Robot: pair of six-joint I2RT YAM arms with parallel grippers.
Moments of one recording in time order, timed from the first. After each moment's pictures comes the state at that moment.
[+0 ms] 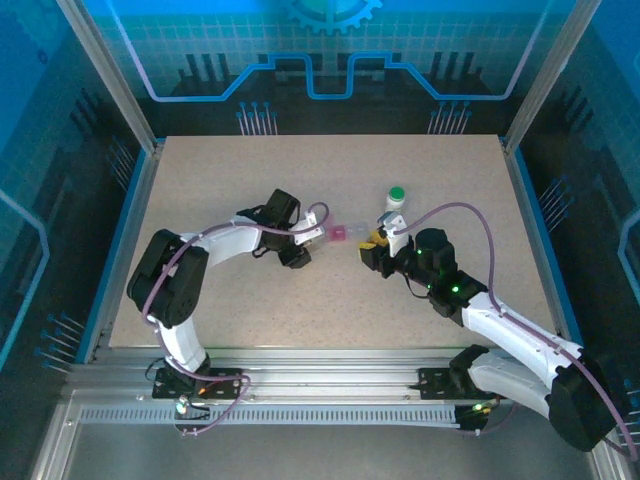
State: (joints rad) left arm -0.44 1.80 1.11 -0.46 0.21 0.54; right arm 0.55 0.99 0.53 0.14 -0.20 0.02
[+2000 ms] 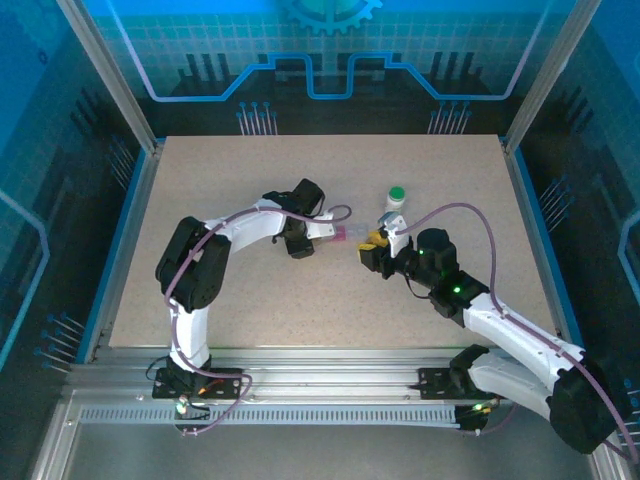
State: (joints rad) left arm -0.53 1.97 1.41 -0.72 -0.08 0.71; right arm 0.55 0.98 0.53 0.14 -0.24 0.04
